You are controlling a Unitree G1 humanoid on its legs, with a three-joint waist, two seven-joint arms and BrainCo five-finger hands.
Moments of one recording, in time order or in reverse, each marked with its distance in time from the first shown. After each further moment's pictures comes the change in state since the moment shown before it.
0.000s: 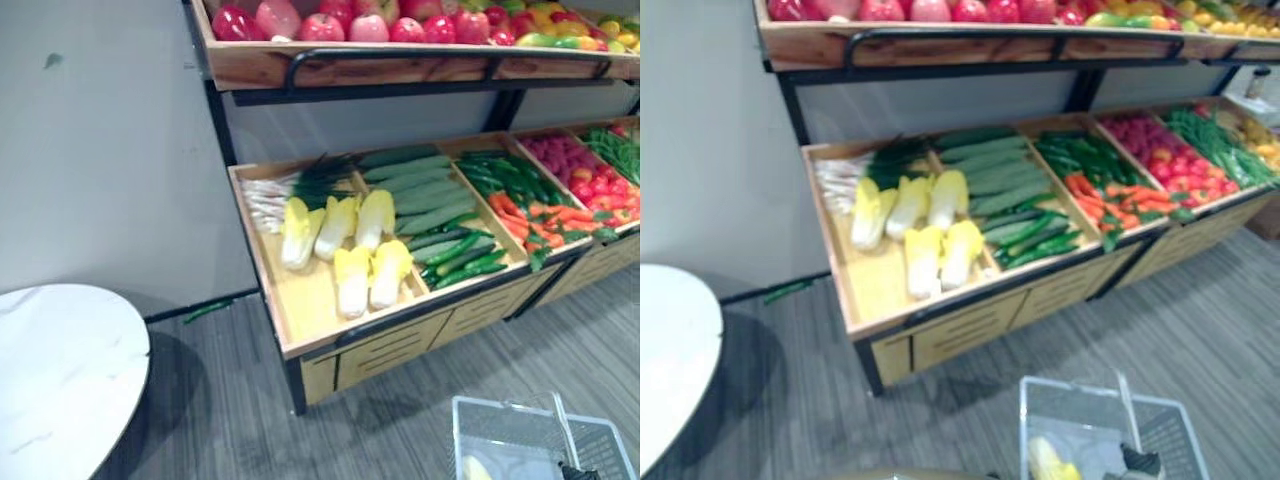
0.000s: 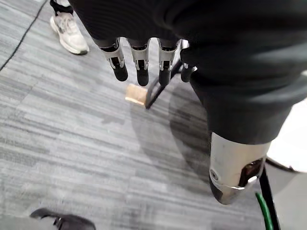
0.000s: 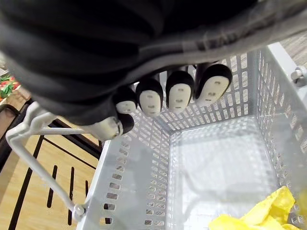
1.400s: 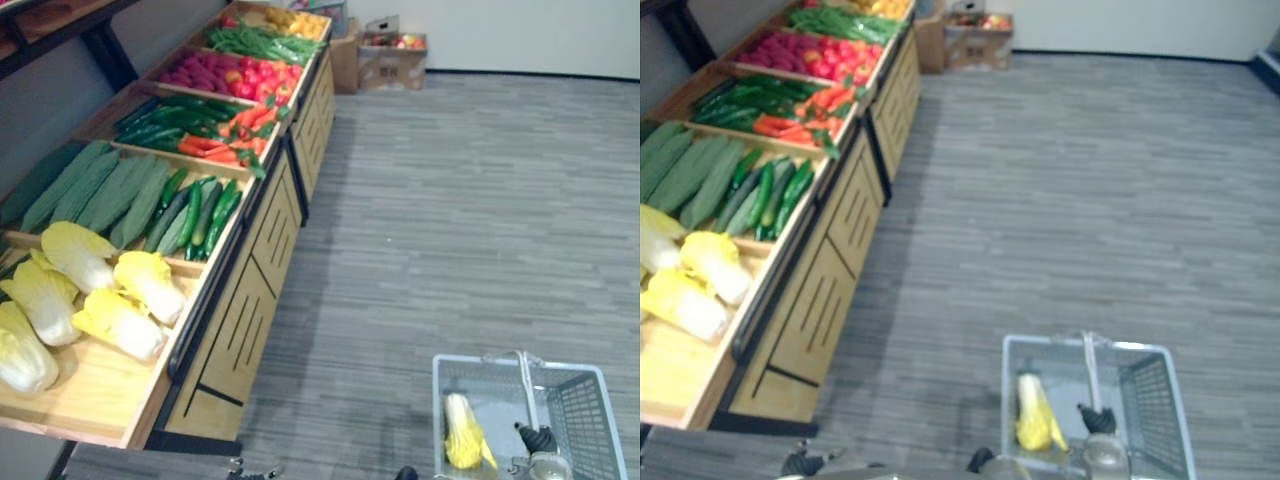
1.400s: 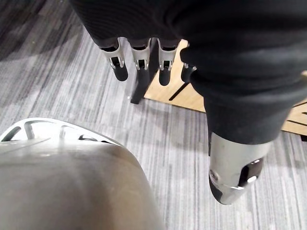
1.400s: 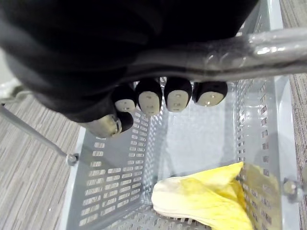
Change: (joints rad) left arm -0.058 -0.013 -0.408 0.011 0.148 -0.021 -0.213; right arm -0.043 0.057 0.191 -0.093 0.008 0.006 0.064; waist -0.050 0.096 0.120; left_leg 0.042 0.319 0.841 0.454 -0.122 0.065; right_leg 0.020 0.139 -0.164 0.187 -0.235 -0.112
